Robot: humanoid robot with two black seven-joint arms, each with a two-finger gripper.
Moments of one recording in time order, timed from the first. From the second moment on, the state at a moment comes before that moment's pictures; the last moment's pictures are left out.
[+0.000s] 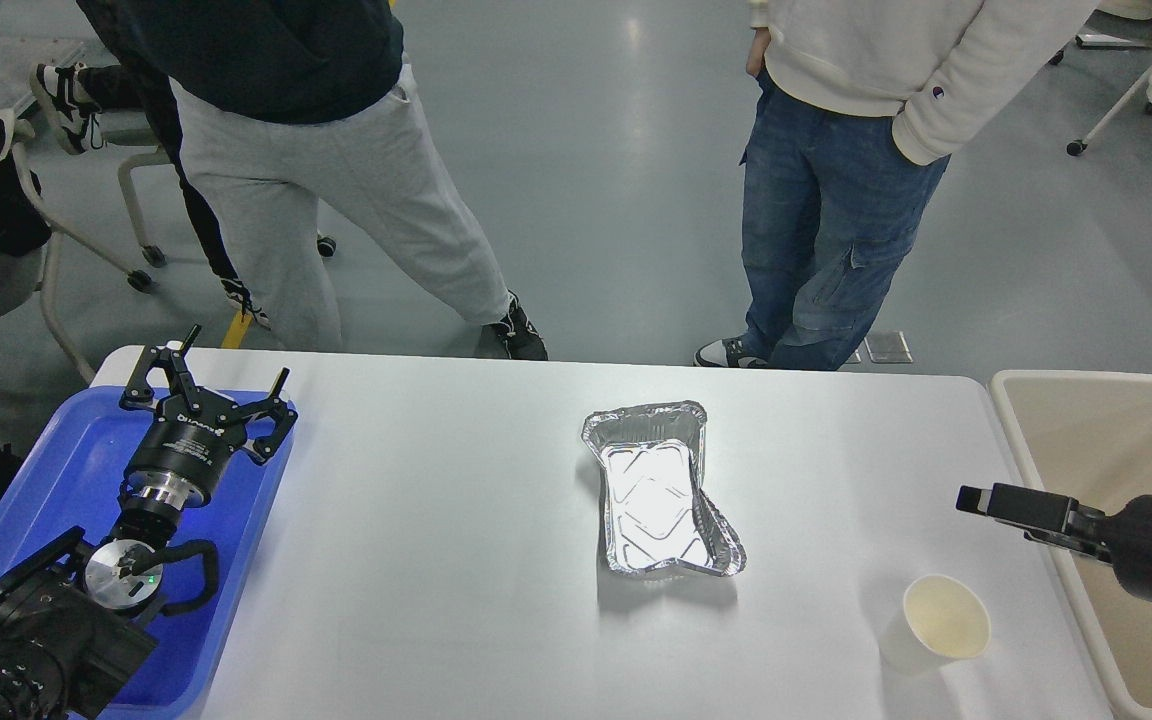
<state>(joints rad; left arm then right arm) -0.56 0.27 -0.94 -0.27 -0.14 -0.79 -0.32 0.15 -1.07 0.97 1.55 -1.35 0.38 0.08</state>
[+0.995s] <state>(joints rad) -0.57 0.27 -0.94 -0.28 -0.14 -0.79 -0.32 0.16 -0.97 0.78 1.46 -1.59 0.35 0.08</state>
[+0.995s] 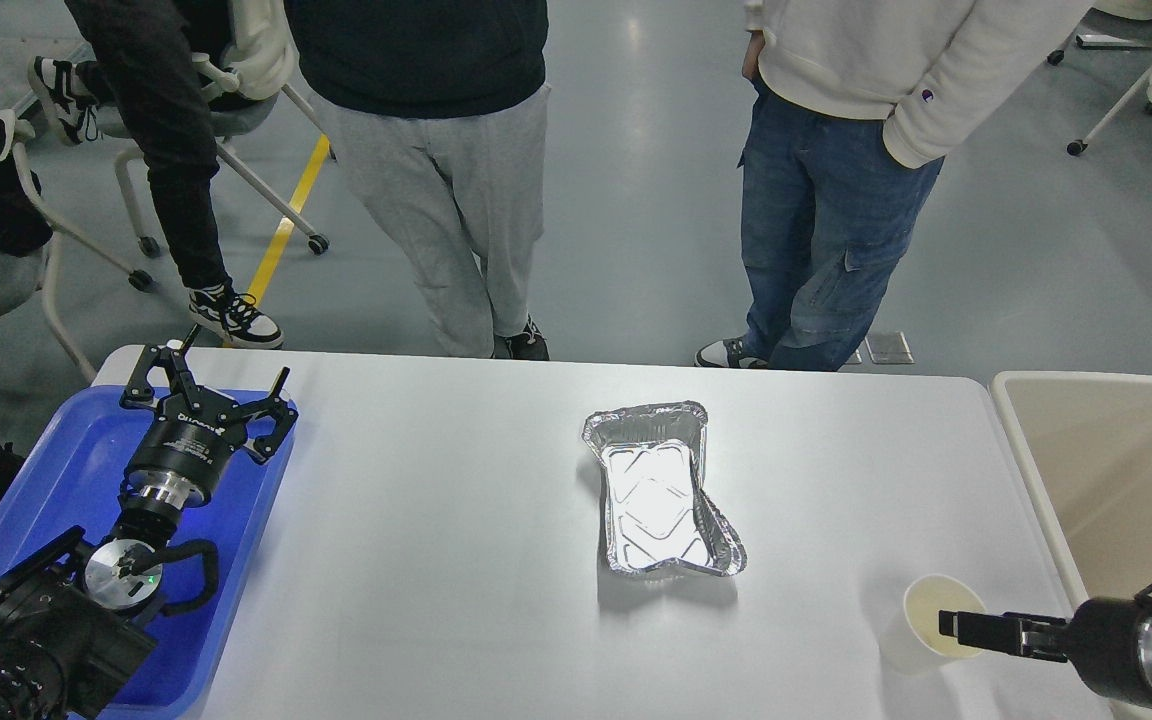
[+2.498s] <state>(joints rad) -0.57 0.27 -0.94 -0.27 -0.14 -0.79 -0.32 0.34 -1.12 0.67 1.51 -1.47 0.40 0.07</state>
